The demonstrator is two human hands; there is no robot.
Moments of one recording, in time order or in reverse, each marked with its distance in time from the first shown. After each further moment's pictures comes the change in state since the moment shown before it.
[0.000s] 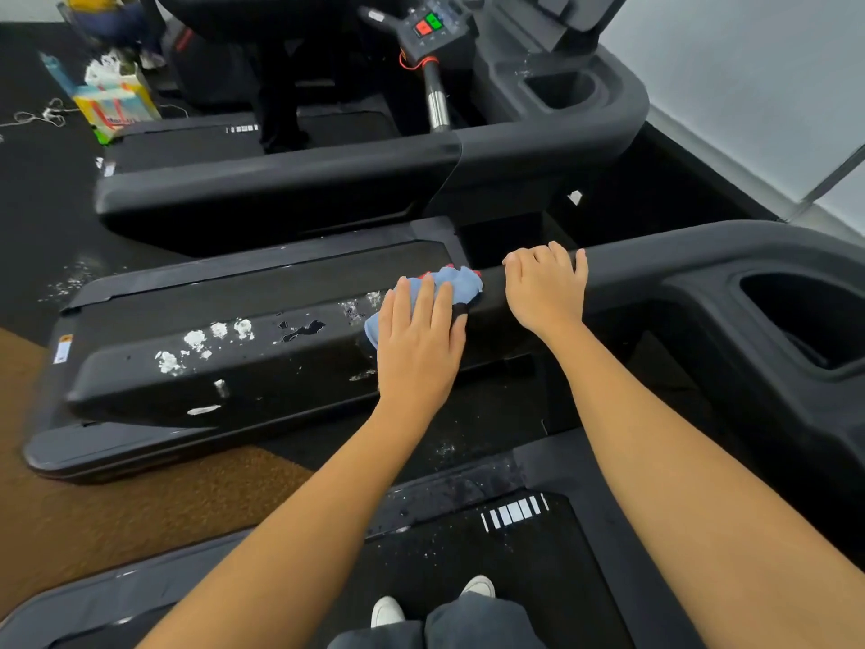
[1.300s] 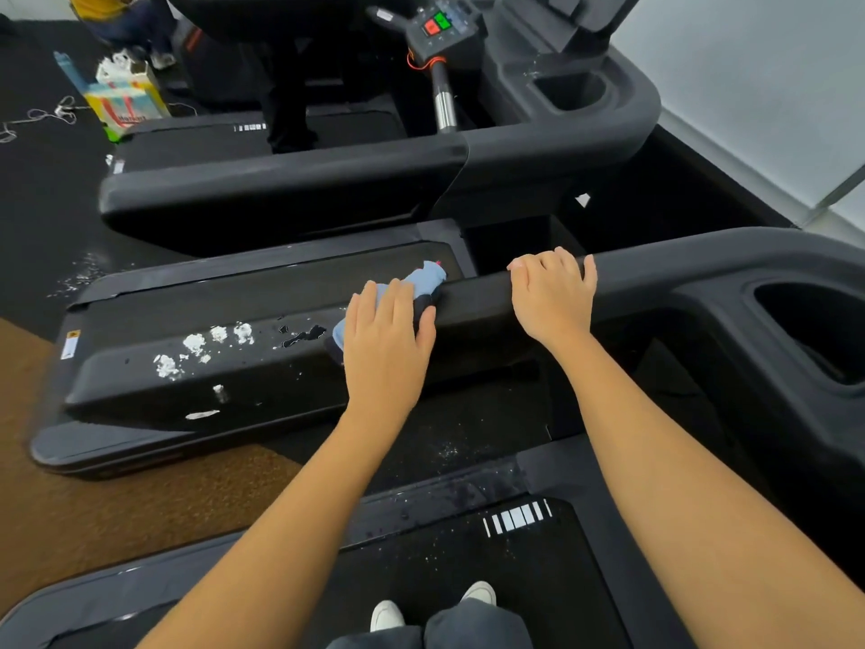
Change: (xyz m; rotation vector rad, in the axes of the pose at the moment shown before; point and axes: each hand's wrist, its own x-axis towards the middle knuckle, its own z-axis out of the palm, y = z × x) left_hand 0.003 -0.029 -0.012 -0.096 0.011 -0.127; right_hand 0.000 0.002 0.002 0.046 0.029 -0.006
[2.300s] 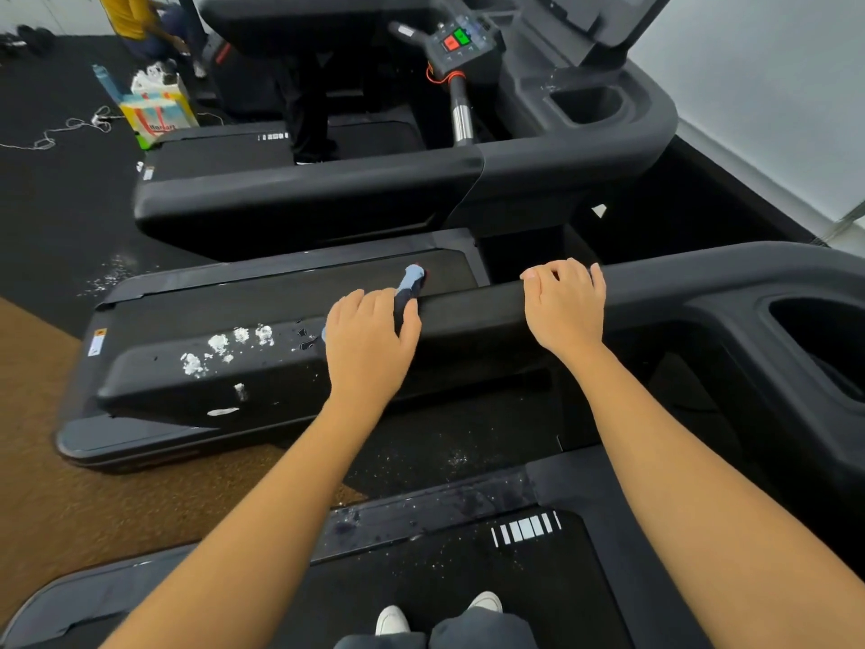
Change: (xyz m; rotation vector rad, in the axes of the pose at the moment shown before) left_hand 0.012 -0.022 -0.015 -0.002 -0.018 -0.063; right_hand -0.001 0.007 0.004 0.035 0.090 -0.077
